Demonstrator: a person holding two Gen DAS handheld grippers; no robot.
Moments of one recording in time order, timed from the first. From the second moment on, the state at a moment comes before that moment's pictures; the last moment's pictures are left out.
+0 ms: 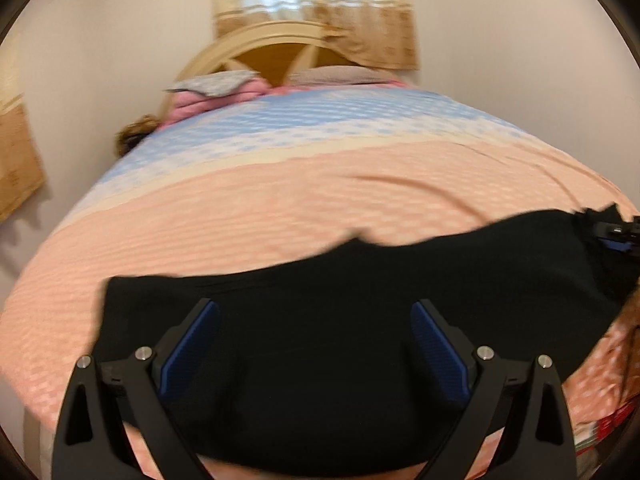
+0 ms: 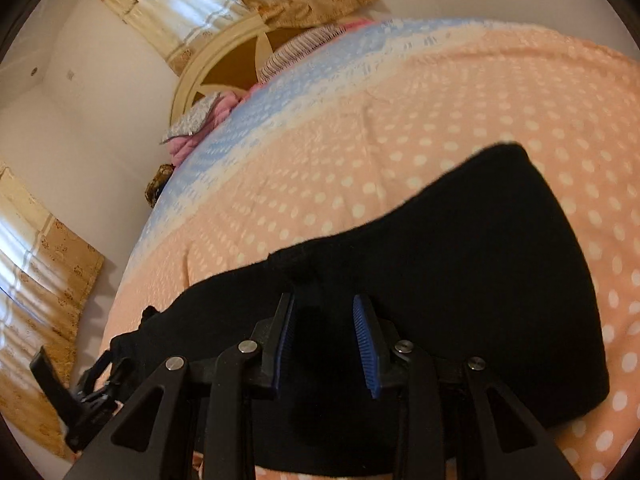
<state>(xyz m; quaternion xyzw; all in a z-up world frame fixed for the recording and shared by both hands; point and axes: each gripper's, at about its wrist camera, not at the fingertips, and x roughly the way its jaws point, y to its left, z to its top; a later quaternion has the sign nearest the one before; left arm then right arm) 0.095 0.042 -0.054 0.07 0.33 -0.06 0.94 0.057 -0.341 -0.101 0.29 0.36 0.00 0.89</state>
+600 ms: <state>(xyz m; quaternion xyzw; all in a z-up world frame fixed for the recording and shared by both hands) 0.078 0.188 -0.104 -0.20 0.32 0.15 0.91 0.082 -0.212 -0.077 0.23 0.35 0.13 0.90</state>
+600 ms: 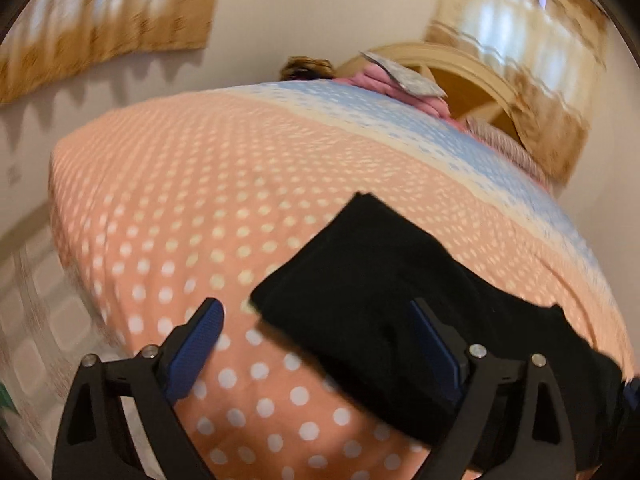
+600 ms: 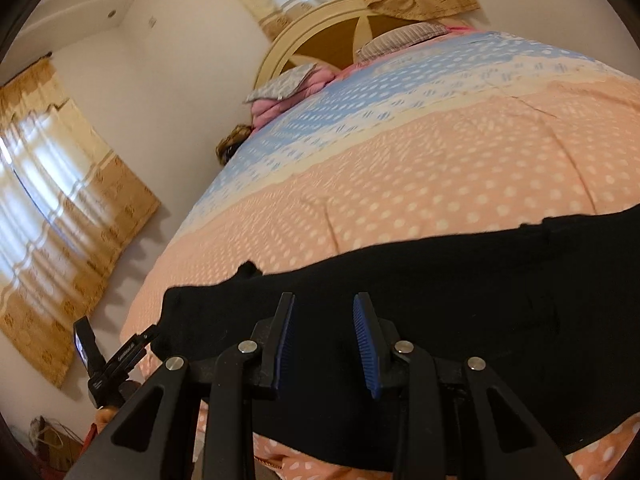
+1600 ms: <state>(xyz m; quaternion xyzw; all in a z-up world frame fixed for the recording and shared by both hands) 0.074 0.149 -0.042 -0.15 0.24 0.04 0.96 0.067 -0.249 -0.085 0.30 0.36 0.10 0.88</state>
